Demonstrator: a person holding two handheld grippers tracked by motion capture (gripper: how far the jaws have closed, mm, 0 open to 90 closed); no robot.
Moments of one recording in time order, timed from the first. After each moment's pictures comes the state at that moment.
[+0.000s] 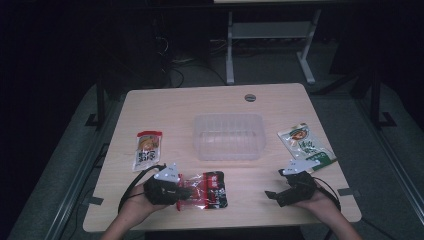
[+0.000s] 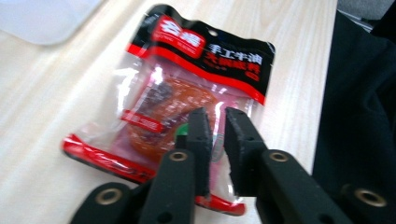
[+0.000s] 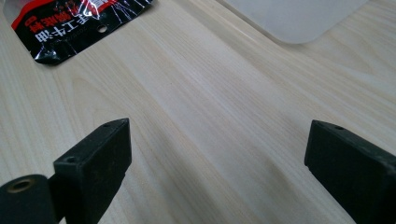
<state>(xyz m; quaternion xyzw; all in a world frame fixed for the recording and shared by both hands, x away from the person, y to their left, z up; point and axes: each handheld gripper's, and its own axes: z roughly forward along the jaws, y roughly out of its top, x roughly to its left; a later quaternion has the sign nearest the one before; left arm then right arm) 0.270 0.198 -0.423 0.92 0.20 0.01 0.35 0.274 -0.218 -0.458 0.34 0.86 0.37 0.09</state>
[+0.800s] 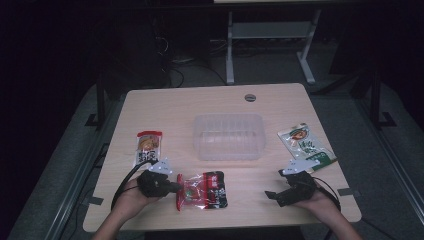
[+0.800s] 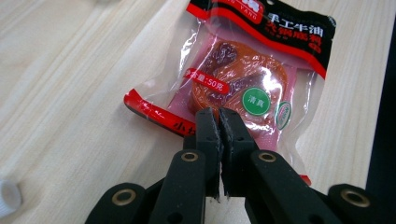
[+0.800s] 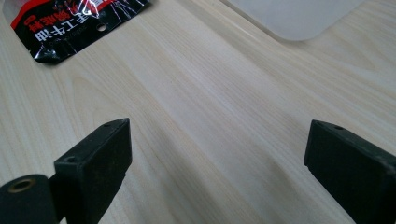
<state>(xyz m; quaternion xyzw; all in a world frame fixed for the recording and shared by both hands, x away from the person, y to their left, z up) 0.290 0.220 -0.438 0.92 0.24 0.02 0.32 0.275 -0.218 -0.459 0.34 0.86 0.37 0.09</state>
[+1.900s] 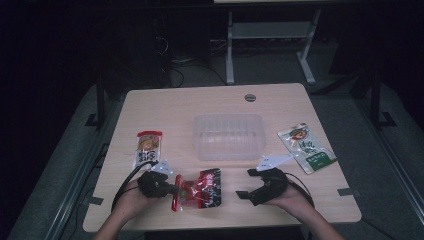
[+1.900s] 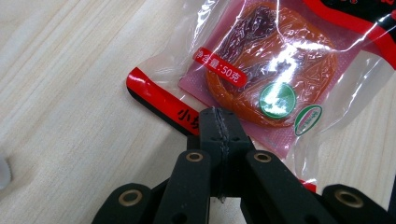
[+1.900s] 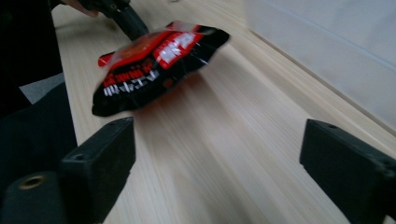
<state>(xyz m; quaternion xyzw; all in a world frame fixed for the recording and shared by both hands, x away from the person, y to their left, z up) 0.294 0.223 -0.449 0.92 0.27 0.01 0.29 0.280 -0.145 -0.440 0.29 0.85 0.44 0.01</state>
